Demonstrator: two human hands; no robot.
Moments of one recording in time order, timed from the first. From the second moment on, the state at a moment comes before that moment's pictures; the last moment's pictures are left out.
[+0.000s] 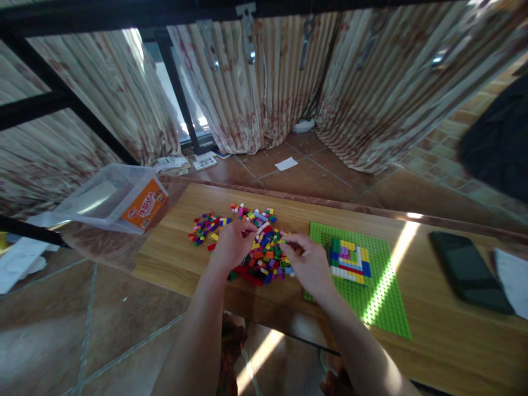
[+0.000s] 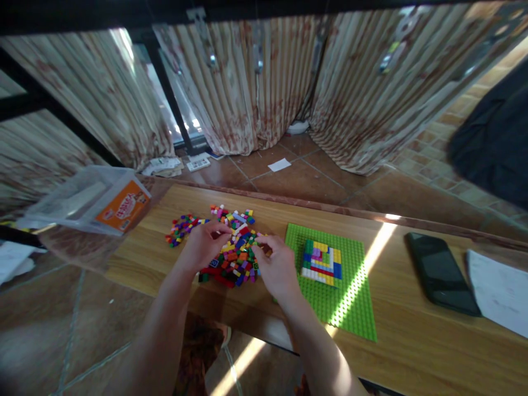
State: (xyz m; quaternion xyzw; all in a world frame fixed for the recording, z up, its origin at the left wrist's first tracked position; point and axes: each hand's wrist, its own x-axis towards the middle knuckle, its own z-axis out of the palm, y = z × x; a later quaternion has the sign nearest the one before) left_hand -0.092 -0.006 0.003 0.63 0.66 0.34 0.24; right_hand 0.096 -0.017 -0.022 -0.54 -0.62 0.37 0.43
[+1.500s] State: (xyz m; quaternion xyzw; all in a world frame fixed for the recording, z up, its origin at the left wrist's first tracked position) left_hand -0.068 0.012 0.000 0.71 0.69 0.16 0.07; right_hand 0.106 -0.024 -0.008 -0.50 -0.67 0.30 0.46
